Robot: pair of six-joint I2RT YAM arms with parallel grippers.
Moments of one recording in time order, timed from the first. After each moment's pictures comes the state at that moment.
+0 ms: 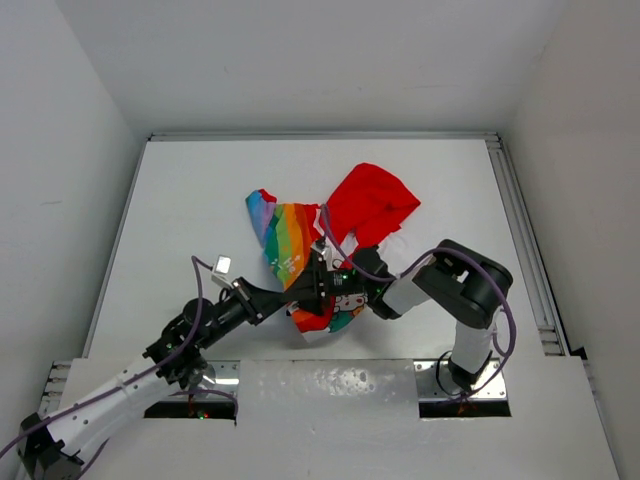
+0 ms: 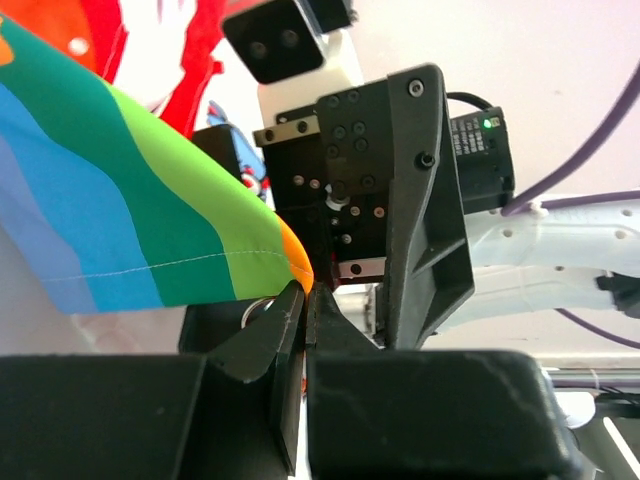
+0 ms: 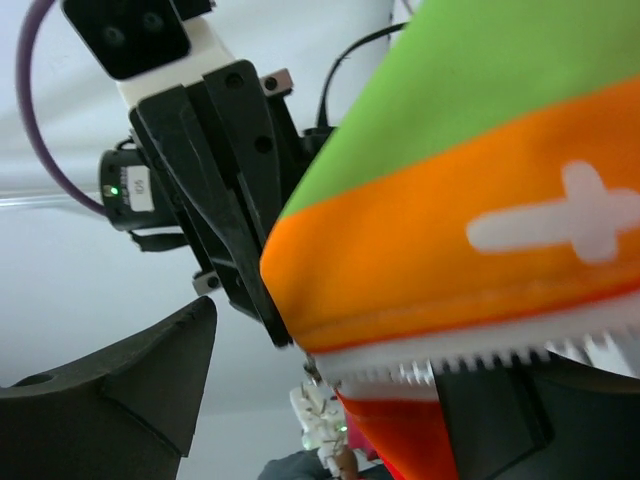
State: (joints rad) left arm -0.78 0.26 0.03 0.08 0.03 -1.24; right arm 0.85 1.85 0.50 1.26 -0.75 1.51
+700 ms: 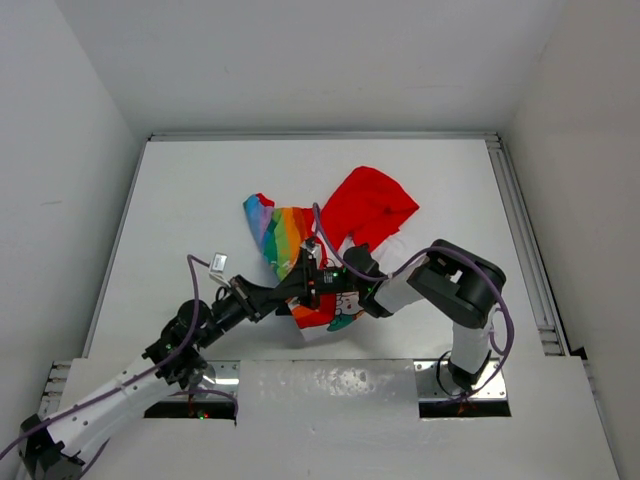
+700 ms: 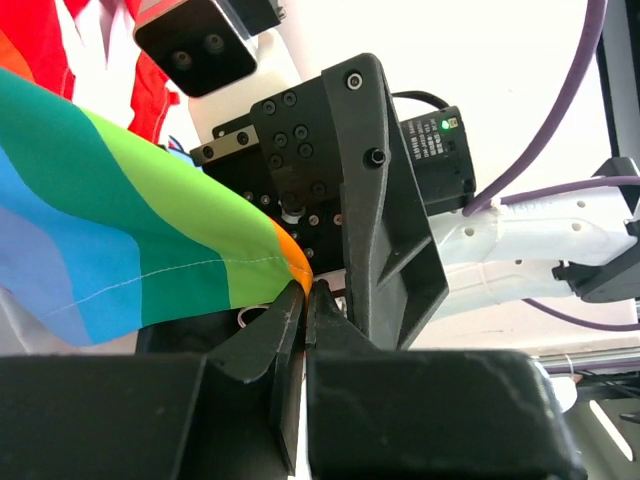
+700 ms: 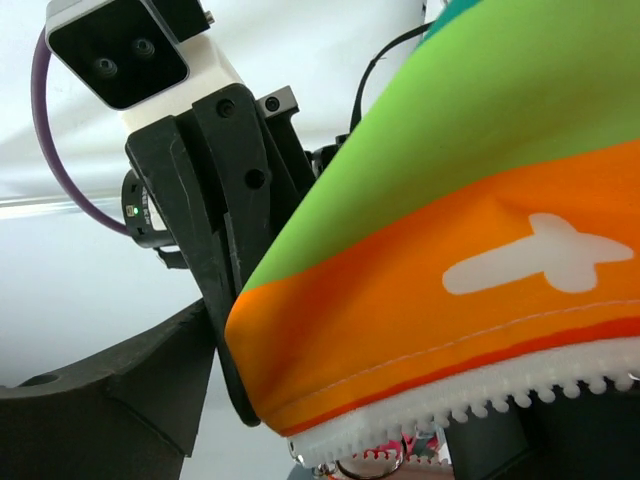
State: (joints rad) left arm -0.78 0.25 0.03 0.18 0.05 -1.23; right arm 0.89 1.88 0.59 1.27 -0.72 1.61
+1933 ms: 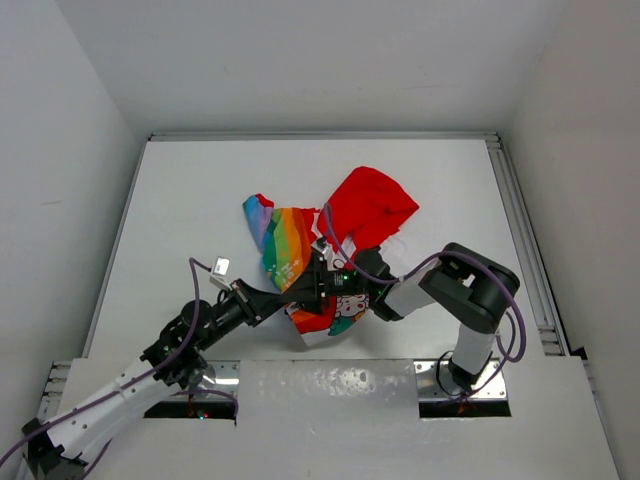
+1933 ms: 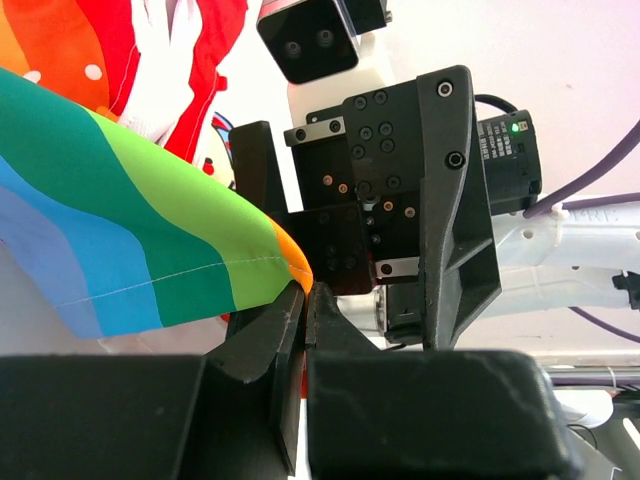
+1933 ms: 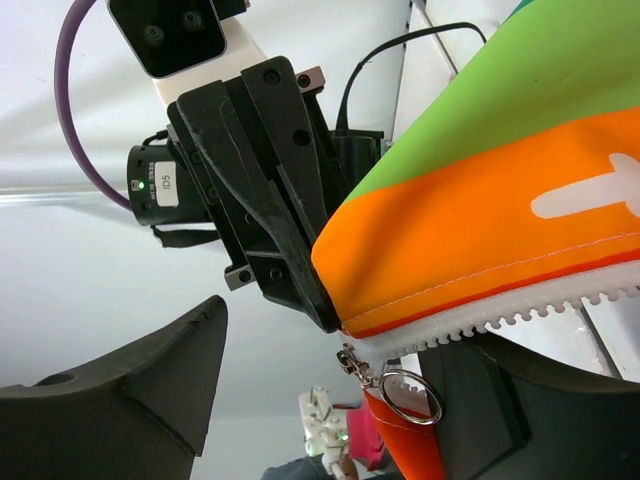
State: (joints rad) left arm -0.78 0.19 0.03 0.02 0.03 -1.21; right arm 0.87 1.80 0.50 1.27 -0.71 1.53
